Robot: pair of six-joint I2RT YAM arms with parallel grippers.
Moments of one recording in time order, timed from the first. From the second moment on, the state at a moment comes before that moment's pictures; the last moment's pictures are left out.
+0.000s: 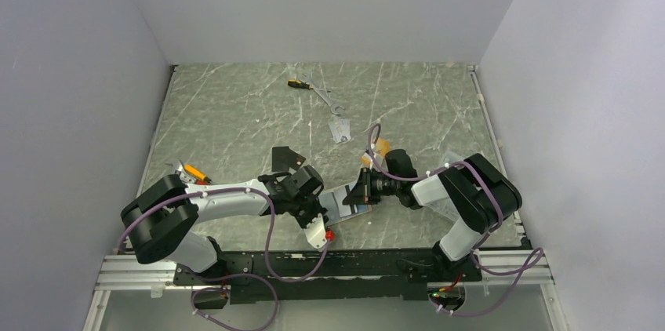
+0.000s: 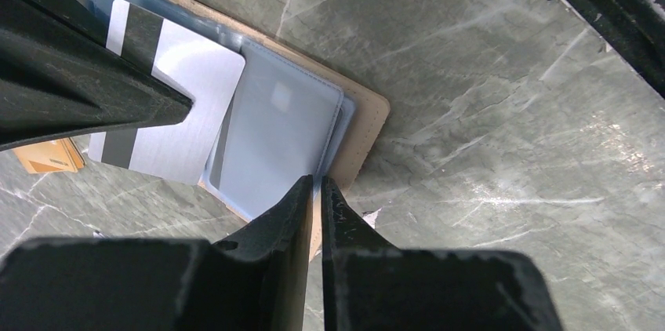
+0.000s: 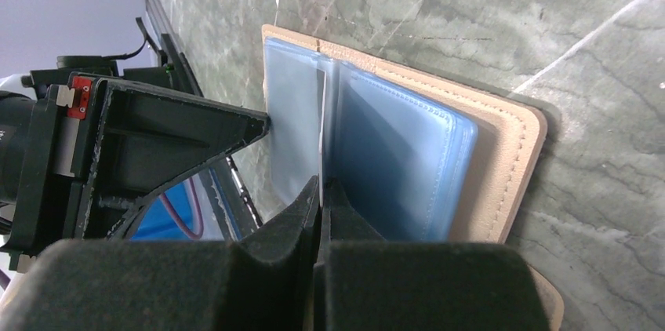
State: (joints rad) left arm -0.99 1.46 0.70 -0.32 0.32 1.48; right arm 0.49 1.64 0.38 0.57 -0.77 0.69
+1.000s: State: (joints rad) left arm -0.99 1.46 0.70 -0.32 0.32 1.47; right arm 0.50 1.69 0.40 0.54 -0.85 0.67
